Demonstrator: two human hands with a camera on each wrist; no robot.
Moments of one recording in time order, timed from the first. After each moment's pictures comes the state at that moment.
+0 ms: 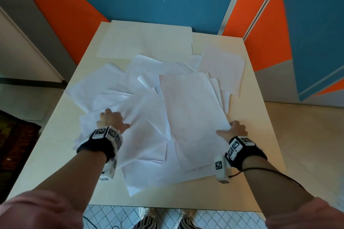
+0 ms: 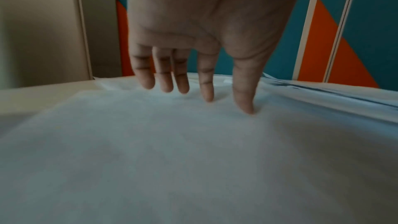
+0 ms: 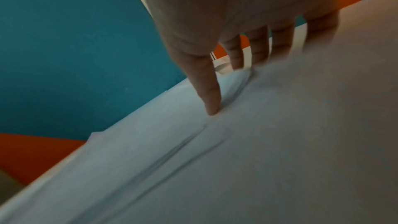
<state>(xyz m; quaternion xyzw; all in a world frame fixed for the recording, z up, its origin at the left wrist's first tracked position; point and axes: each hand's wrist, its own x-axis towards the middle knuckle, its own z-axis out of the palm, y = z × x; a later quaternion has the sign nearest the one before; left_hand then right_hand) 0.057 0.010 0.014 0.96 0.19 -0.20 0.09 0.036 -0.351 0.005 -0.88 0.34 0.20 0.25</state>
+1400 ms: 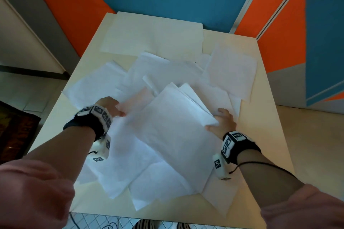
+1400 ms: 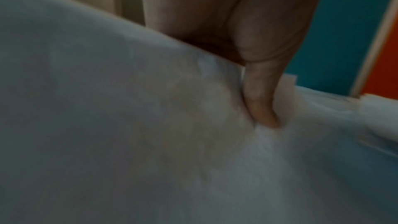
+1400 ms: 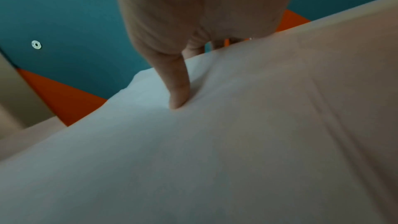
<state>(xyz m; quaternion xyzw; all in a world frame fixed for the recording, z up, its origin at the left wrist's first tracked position) 0.116 0.049 0.027 0.94 0.13 -0.29 0.13 0.085 -0.311 -0.007 -0.96 0.12 0.17 0.18</state>
